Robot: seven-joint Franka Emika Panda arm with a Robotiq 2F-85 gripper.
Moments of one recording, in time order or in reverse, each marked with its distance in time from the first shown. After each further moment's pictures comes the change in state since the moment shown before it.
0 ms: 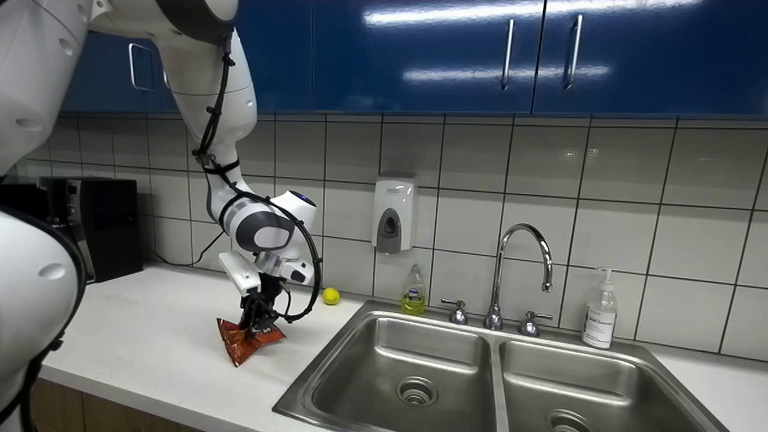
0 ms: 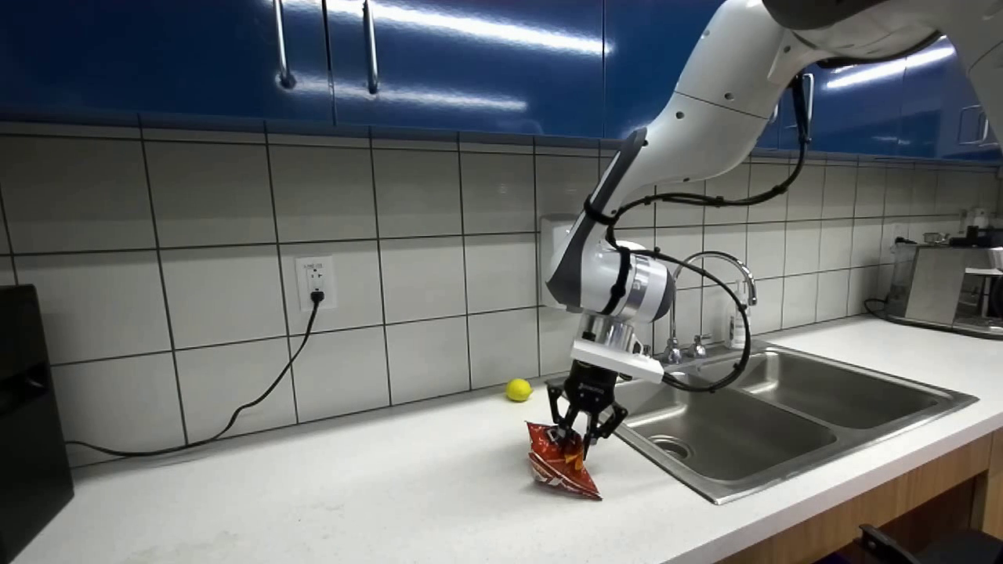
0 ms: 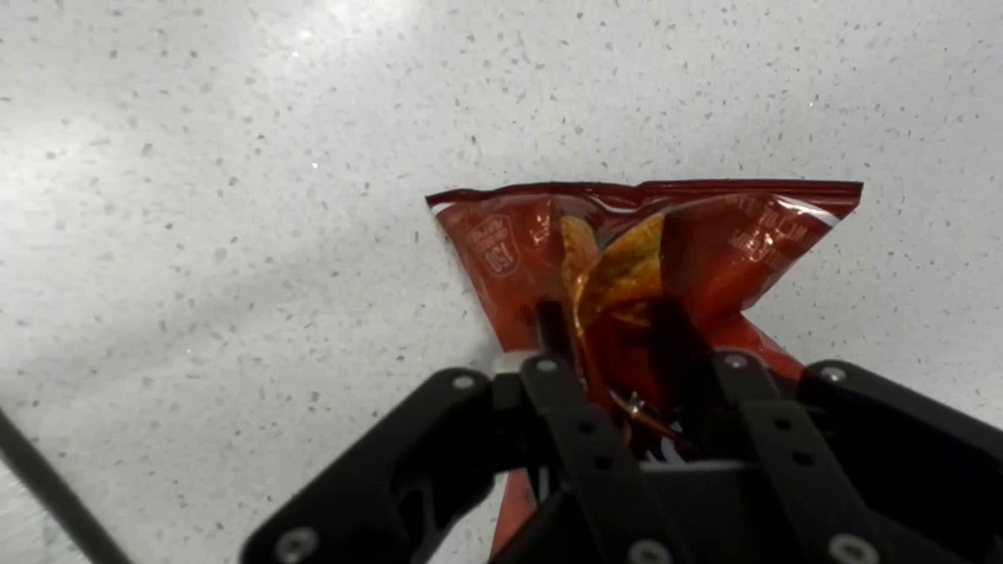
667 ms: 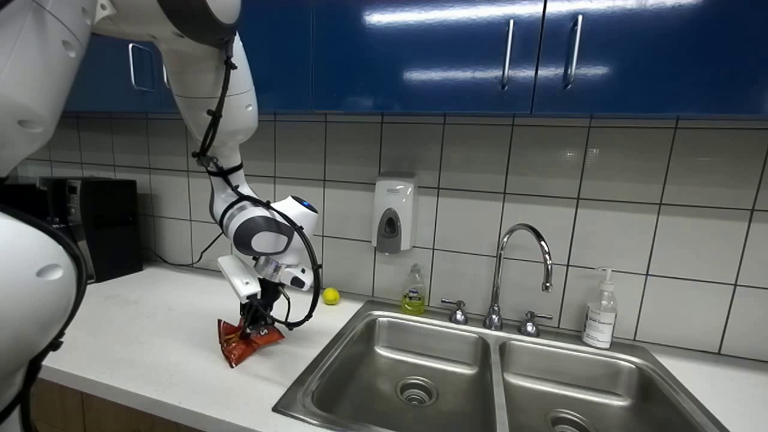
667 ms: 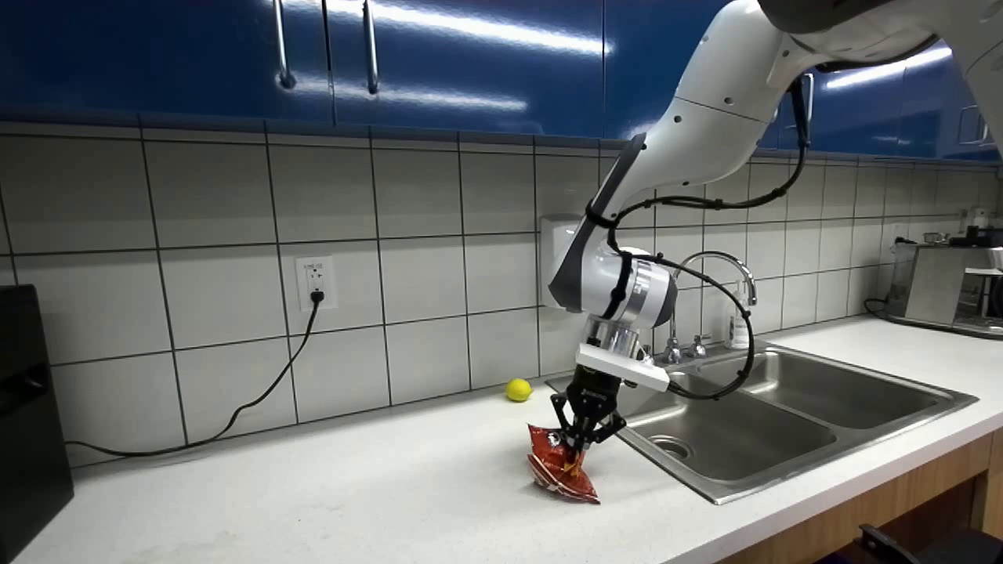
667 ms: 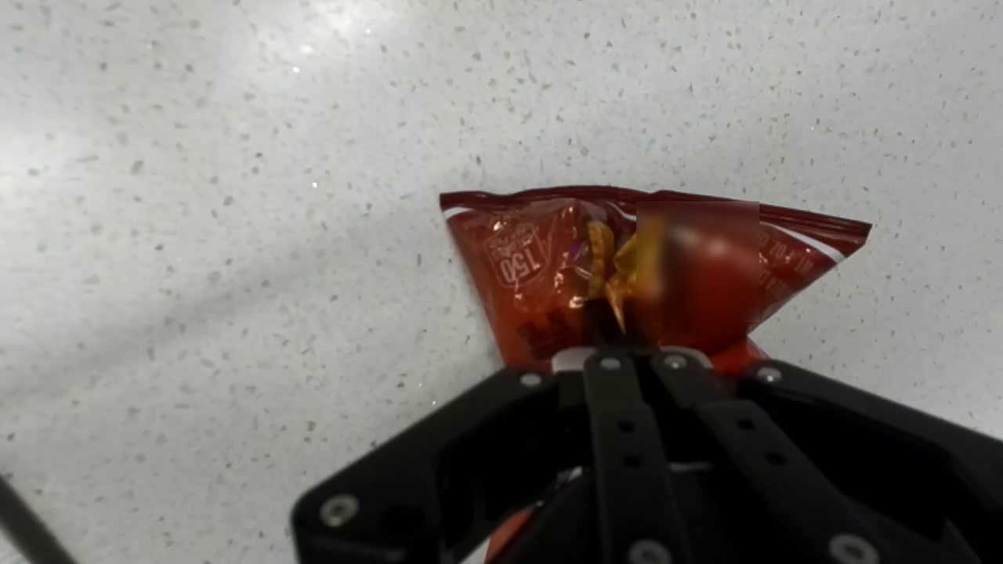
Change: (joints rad) arm -0.009 0.010 0.006 -0.011 0.066 0.000 -0.084
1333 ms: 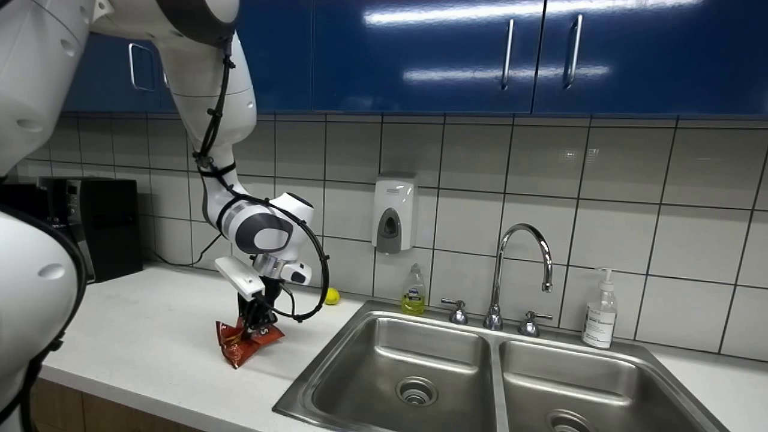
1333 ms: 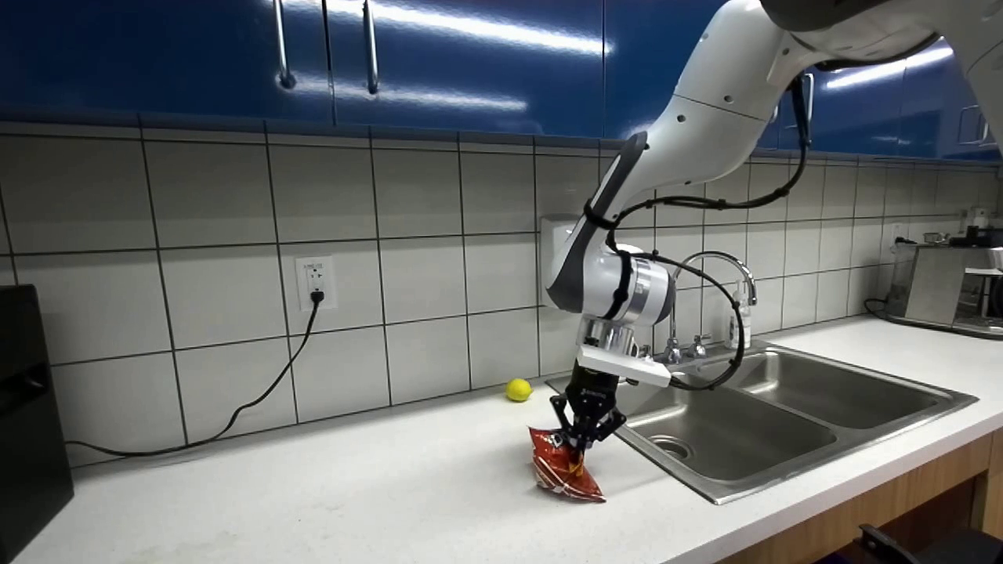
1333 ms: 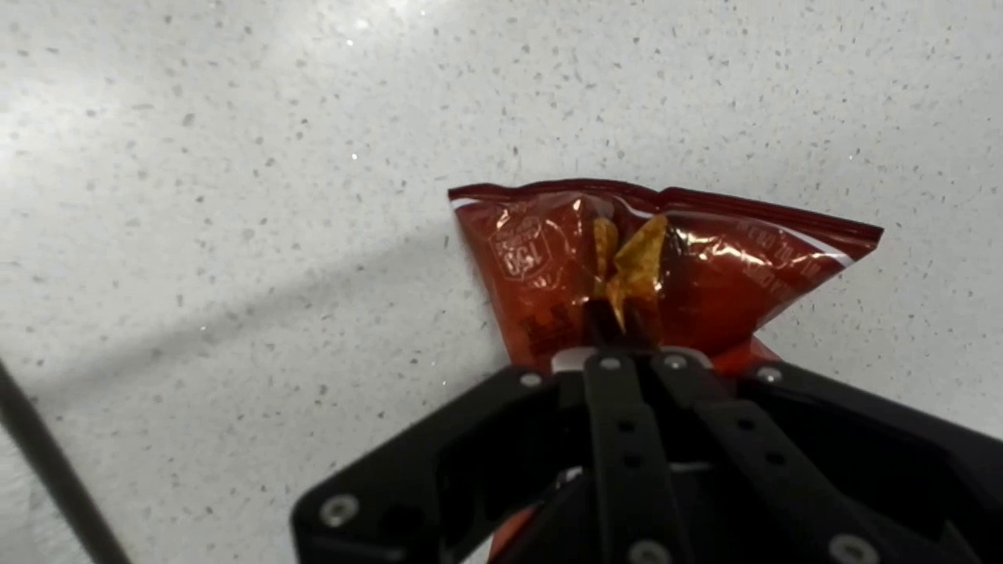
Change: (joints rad) arm 0.007 -0.005 0.000 0.003 -0.125 -0.001 0.010
